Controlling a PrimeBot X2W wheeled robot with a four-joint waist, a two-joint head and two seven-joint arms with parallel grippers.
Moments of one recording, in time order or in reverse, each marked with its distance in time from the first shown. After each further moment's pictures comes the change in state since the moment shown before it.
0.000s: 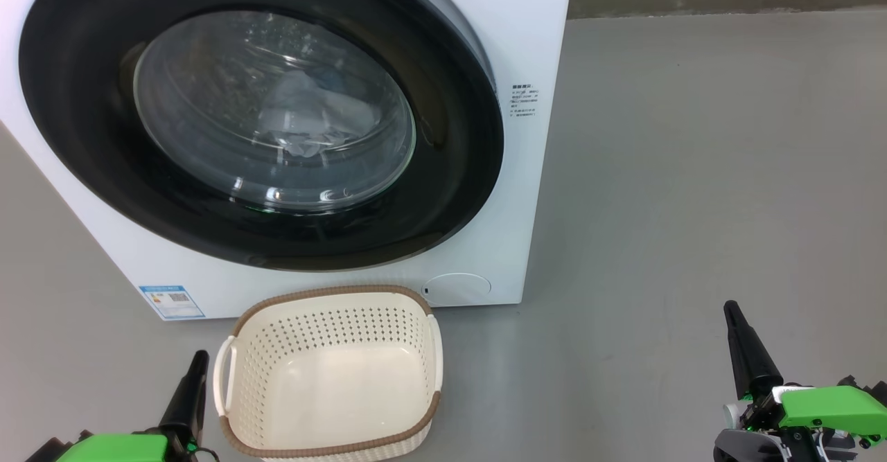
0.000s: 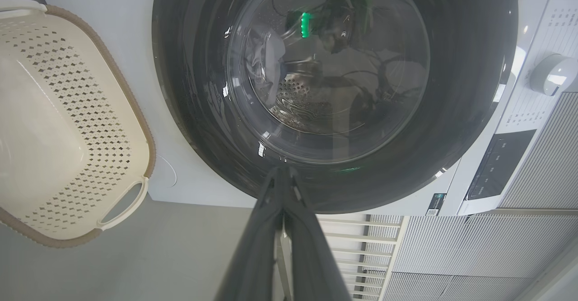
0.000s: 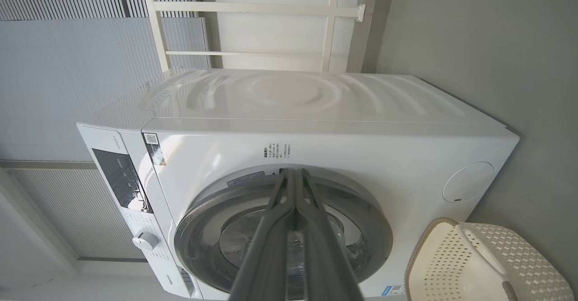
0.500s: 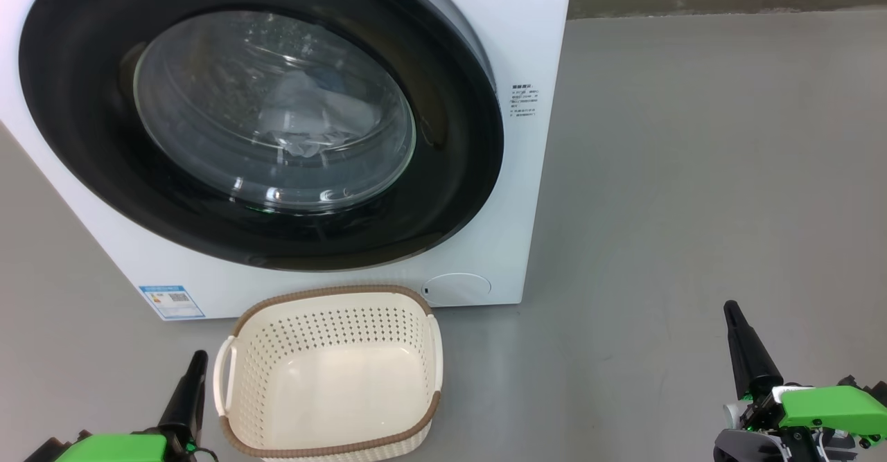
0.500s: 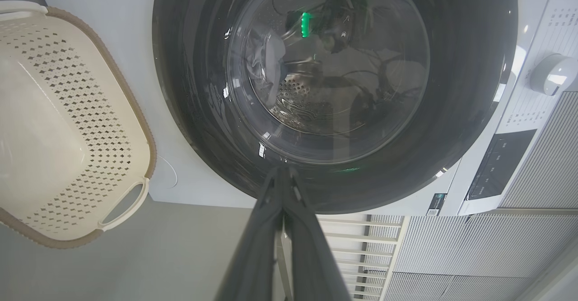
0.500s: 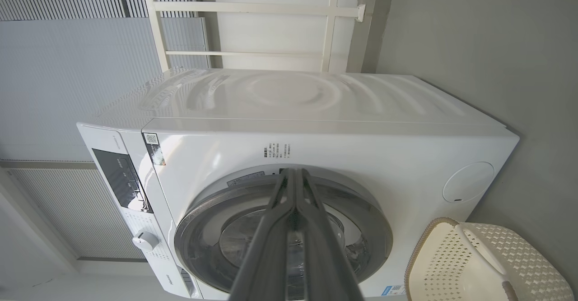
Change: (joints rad) left arm 0.000 0.003 -0.001 0.000 0.000 0.000 -0.001; right arm 0.000 0.000 0.000 0.000 0.000 0.000 0.000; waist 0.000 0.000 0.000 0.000
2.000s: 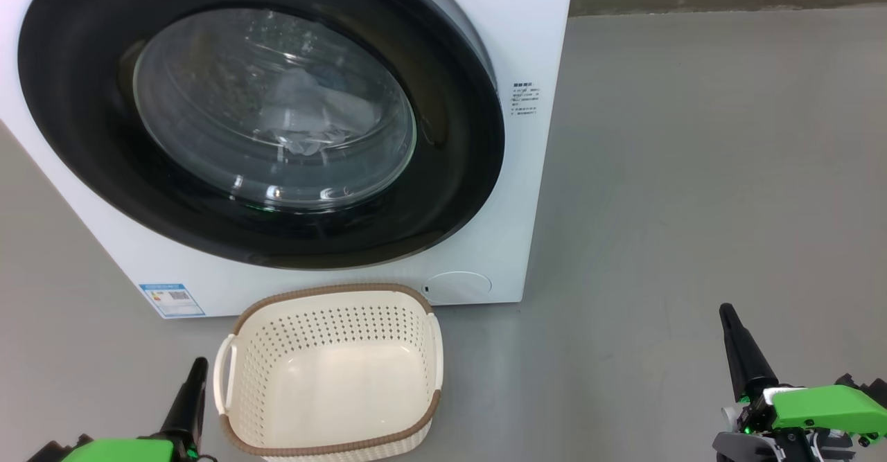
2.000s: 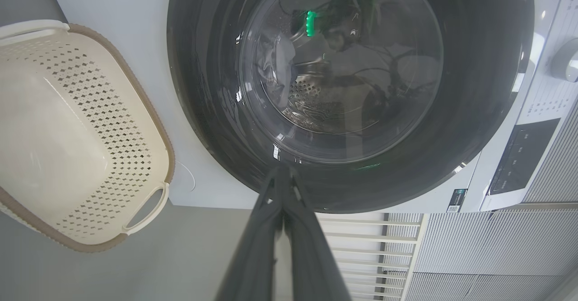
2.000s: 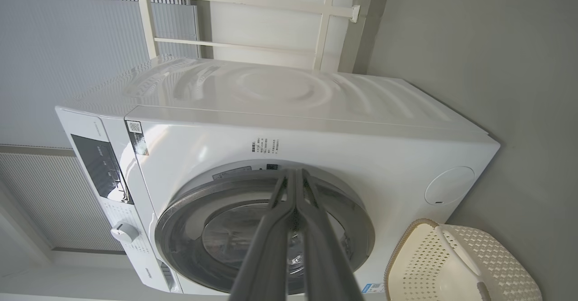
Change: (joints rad) left arm 0.013 0.005 -0.013 0.002 0.066 0.000 -0.024; right arm 0.000 -0.008 0.018 0.013 -0.076 0.000 -0.019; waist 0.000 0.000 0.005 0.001
